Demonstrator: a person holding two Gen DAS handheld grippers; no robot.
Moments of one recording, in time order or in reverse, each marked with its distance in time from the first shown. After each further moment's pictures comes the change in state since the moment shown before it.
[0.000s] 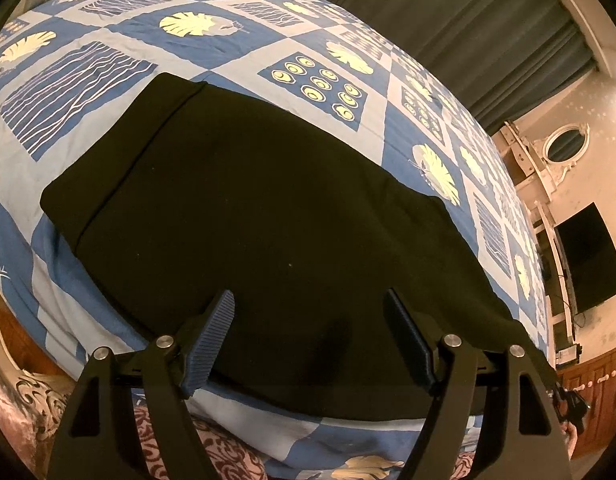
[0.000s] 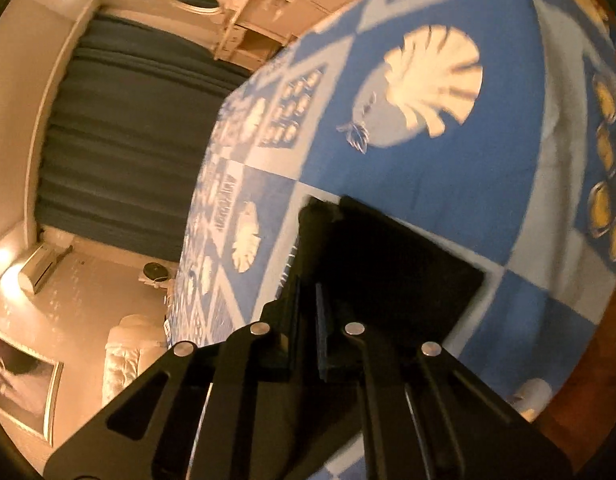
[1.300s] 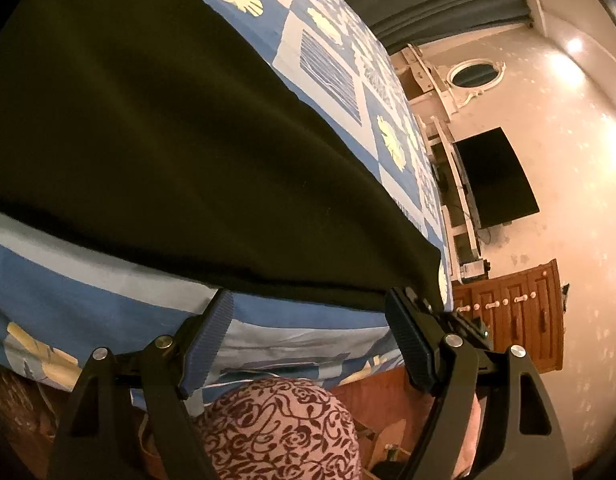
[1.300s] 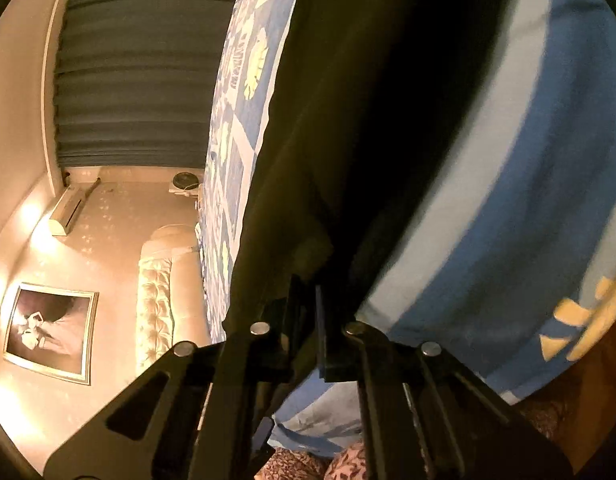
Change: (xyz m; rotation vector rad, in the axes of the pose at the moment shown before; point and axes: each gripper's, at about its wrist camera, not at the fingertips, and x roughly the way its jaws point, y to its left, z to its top) left arm 0.057 -0.202 -0.155 0.055 0.305 -0.418; right arm 0.069 -0.015 -0.138 0.043 0.393 0.129
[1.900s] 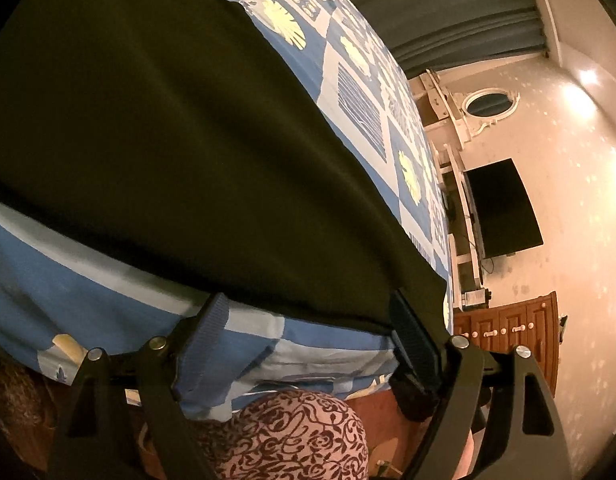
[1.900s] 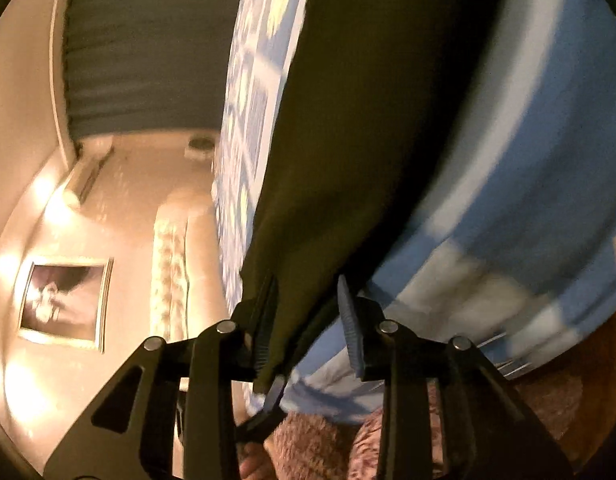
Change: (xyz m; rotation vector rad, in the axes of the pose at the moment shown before) left arm -0.034 0.036 0.019 -0.080 -0.061 0.022; right arm 0.043 0.020 -0.035 -0.015 0.187 0.074
